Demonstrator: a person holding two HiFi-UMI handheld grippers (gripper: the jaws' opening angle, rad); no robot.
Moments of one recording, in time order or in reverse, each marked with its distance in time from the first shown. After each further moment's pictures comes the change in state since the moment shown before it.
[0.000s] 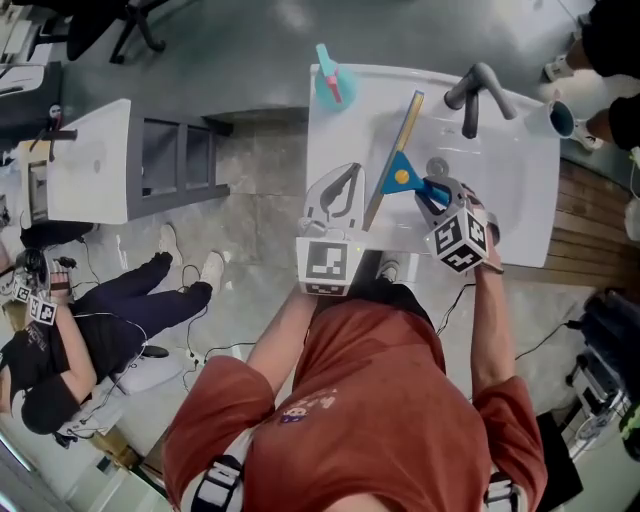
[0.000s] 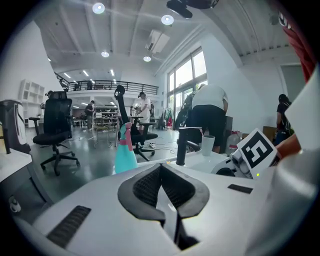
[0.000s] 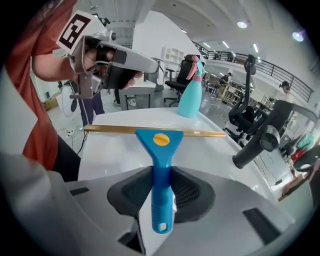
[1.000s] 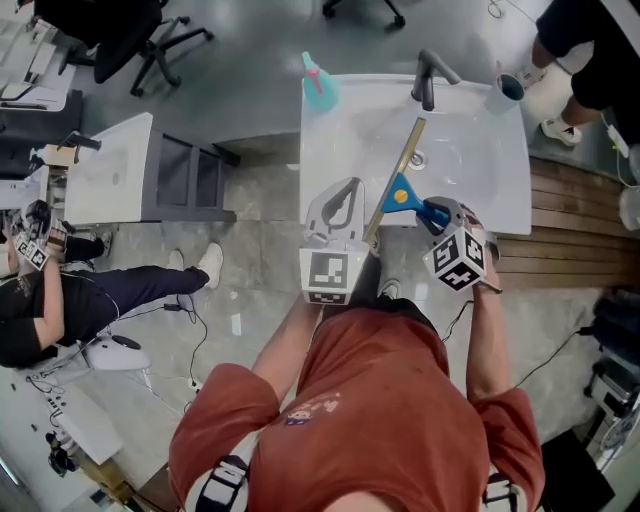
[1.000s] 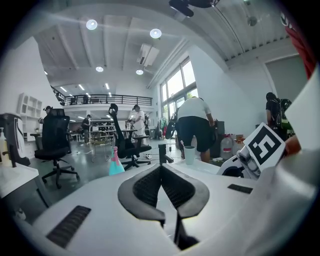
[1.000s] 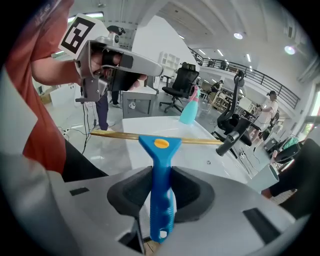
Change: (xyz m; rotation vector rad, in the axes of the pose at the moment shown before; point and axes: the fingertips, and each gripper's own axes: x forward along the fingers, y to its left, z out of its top) left arm -0.113 -0.099 0.039 0.085 -0.122 -0.007; right arm -0.134 0.083 -0.029 0.003 -0.029 -0.106
